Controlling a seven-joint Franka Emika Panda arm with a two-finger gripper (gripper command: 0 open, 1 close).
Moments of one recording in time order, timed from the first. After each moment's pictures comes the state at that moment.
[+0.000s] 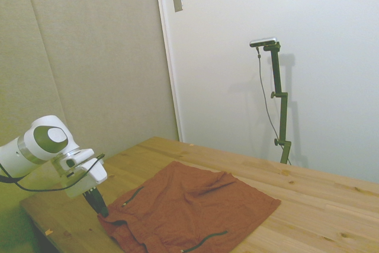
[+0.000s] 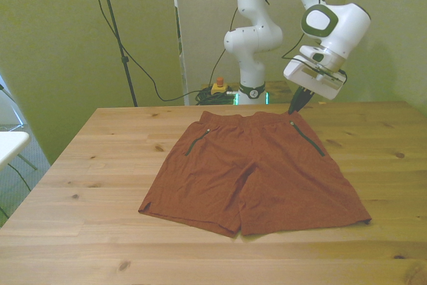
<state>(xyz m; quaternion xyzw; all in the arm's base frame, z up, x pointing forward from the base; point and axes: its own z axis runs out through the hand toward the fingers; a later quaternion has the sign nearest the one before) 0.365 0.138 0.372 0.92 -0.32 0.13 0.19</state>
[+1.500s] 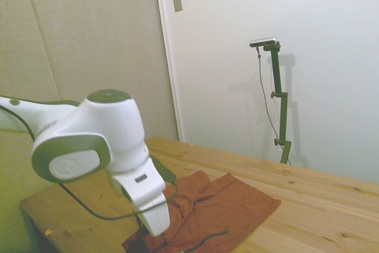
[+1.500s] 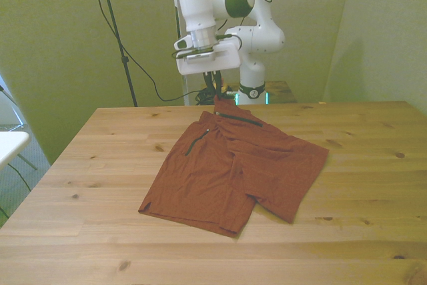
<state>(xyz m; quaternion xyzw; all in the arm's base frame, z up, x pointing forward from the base) 0.333 -0.207 0.409 0.85 -0.52 0.02 -0.11</state>
